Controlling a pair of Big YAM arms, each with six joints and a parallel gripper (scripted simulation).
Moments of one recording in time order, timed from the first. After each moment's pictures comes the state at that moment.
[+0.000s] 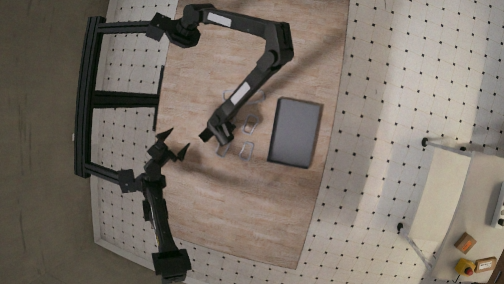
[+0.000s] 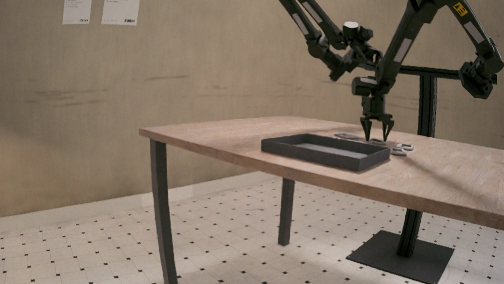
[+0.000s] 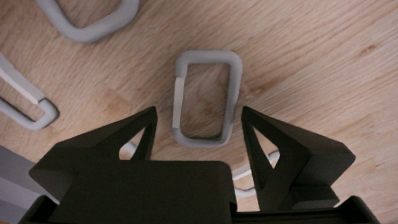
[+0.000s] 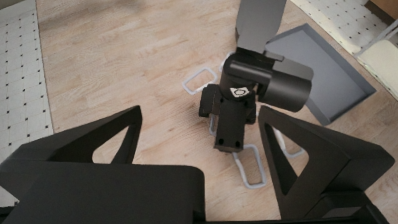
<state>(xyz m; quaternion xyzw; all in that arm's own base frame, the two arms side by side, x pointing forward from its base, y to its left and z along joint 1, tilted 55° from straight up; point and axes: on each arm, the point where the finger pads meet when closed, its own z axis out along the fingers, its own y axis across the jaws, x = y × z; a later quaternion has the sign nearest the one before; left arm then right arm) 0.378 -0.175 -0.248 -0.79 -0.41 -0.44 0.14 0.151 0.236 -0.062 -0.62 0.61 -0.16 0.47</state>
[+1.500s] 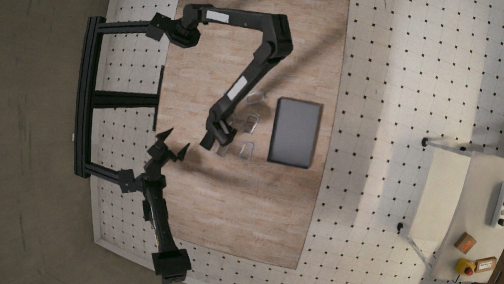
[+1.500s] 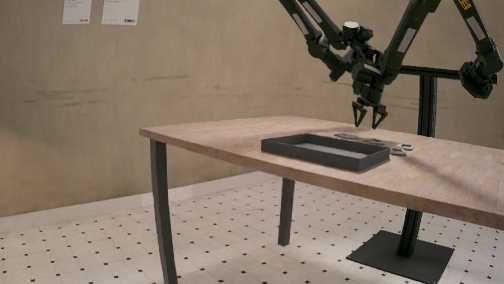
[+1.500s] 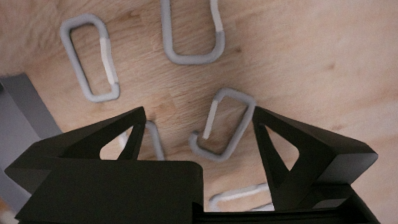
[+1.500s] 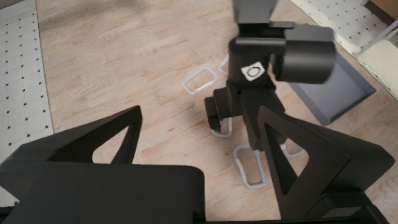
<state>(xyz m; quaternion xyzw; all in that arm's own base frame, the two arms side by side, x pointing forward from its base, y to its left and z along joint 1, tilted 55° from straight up) 0.372 -0.236 -0.243 -0.76 -0.52 -0.38 -0.04 0.151 0.236 -0.062 -0.62 0.61 -0.16 0.47</state>
